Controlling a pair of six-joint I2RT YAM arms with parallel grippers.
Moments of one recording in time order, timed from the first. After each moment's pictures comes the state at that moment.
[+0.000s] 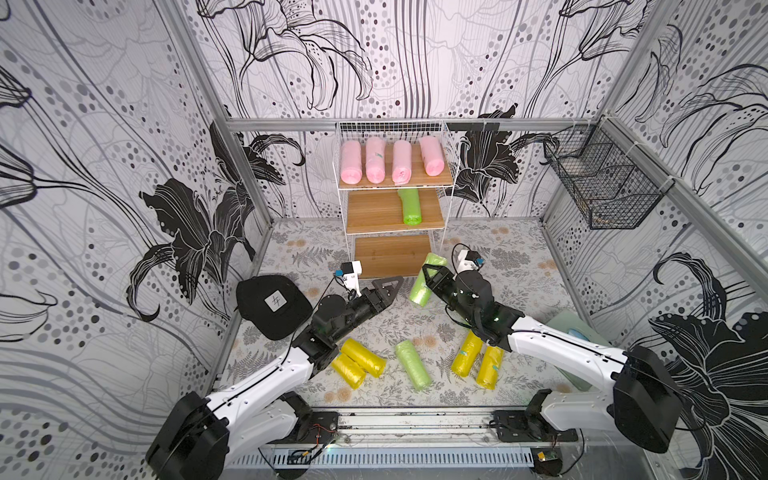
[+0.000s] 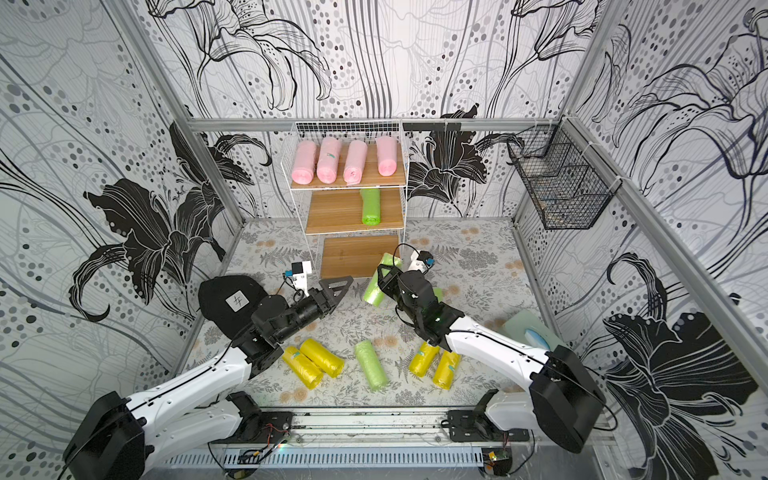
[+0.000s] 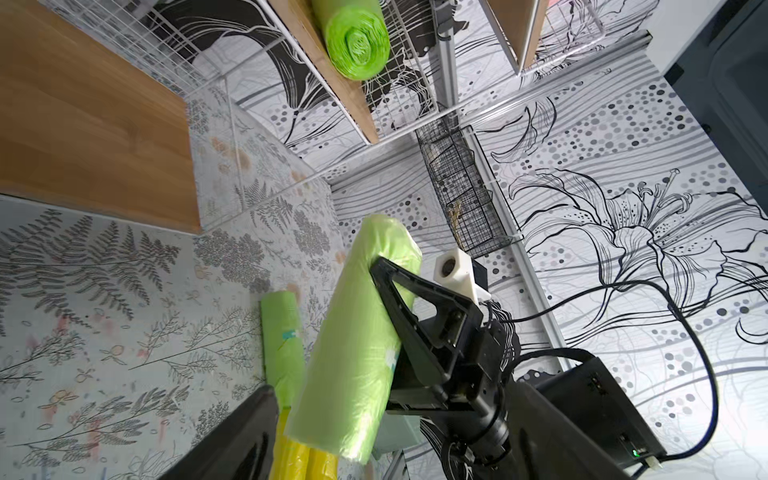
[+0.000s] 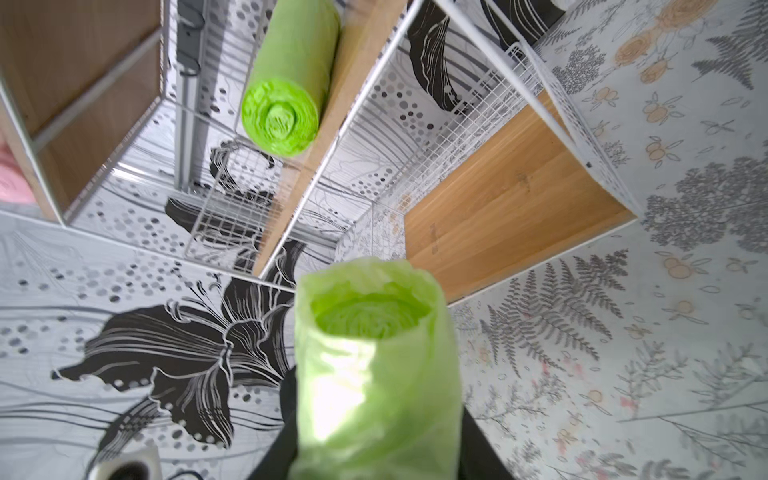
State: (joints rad) left arm -0.64 1.05 0.49 0.57 0.14 -1.18; right arm 0.79 1.31 0.80 0.27 0.28 1.17
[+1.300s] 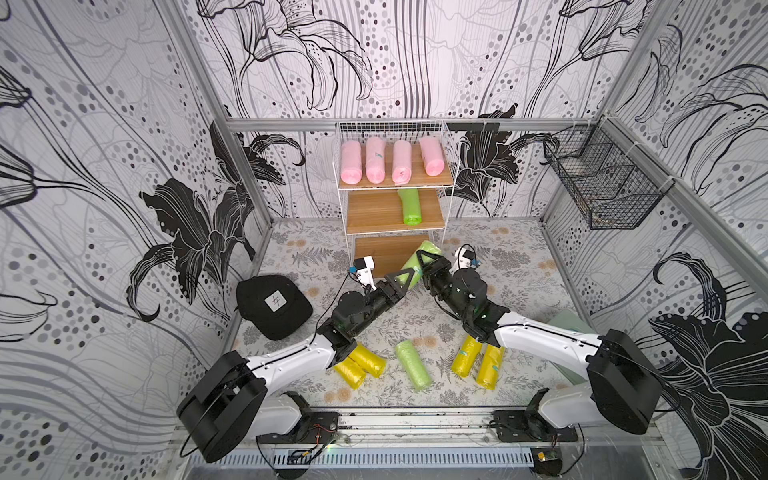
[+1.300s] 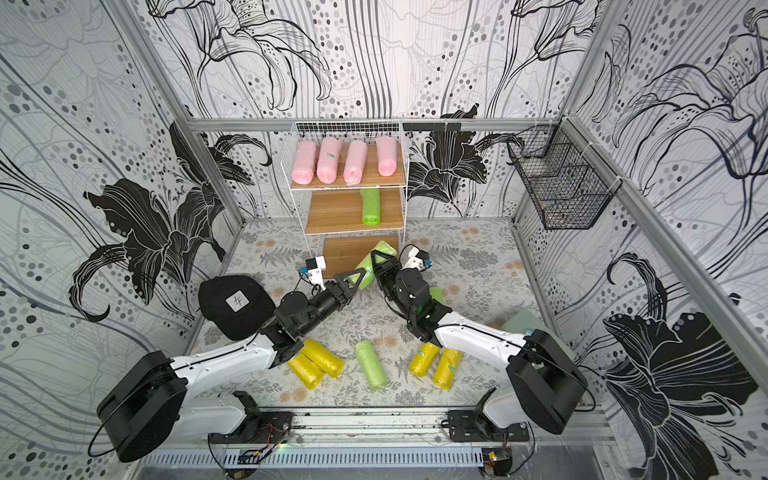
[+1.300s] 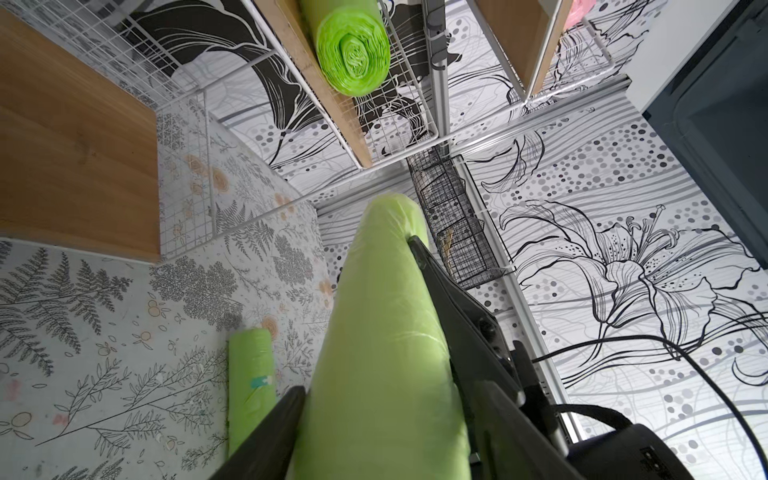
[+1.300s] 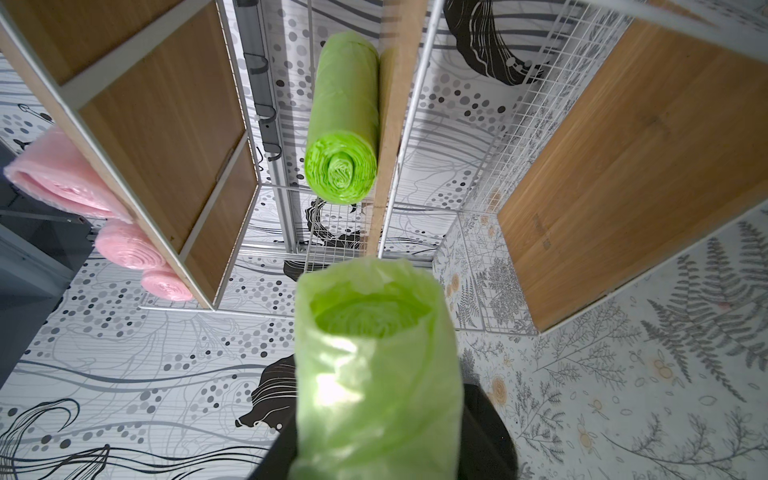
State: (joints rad) left arm -0.71 1.28 0.54 0.80 0.00 -1.22; right arm 0.79 1.42 0.82 0.56 0.27 1.46
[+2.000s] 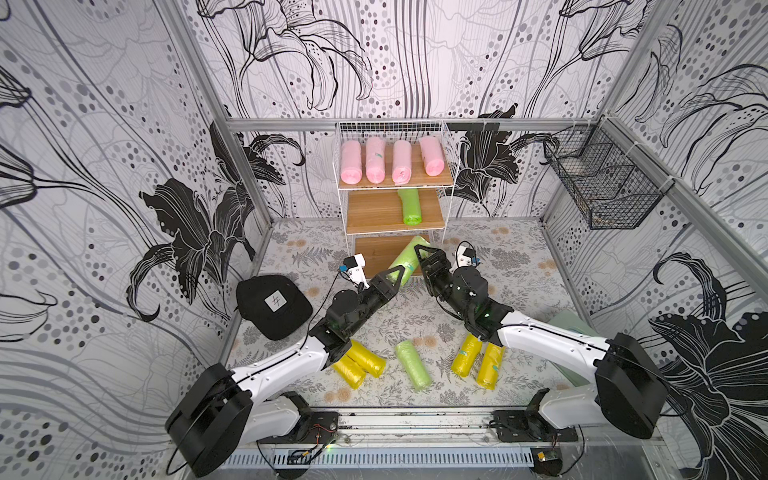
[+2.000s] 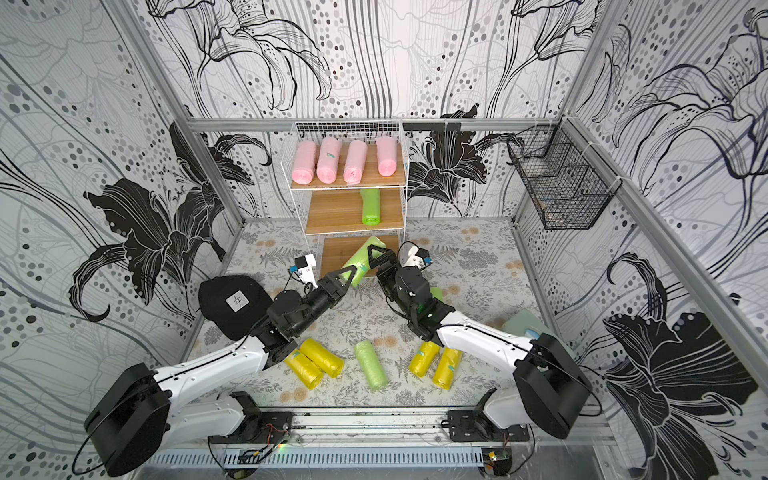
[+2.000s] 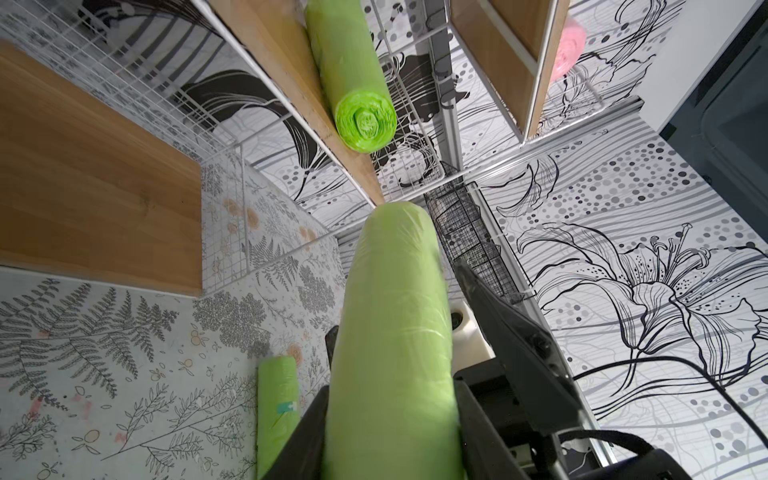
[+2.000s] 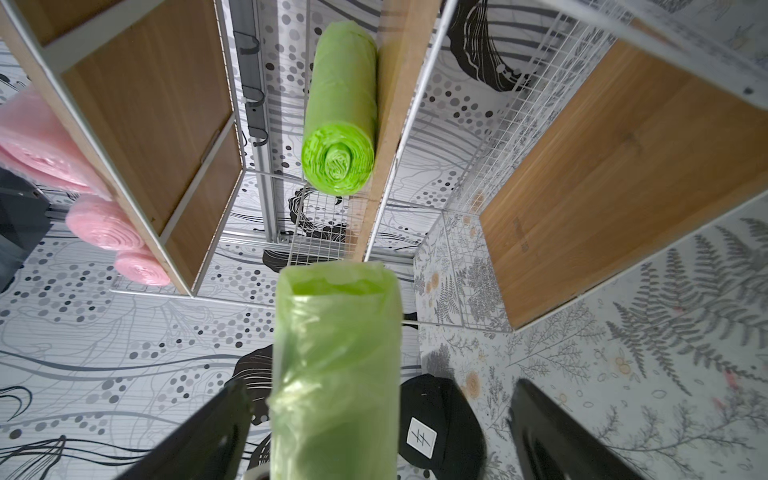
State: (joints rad) left arm -0.67 1.17 0.55 0.68 -0.08 -1.17; right arm 0.79 1.37 0.84 0.43 0.27 1.37
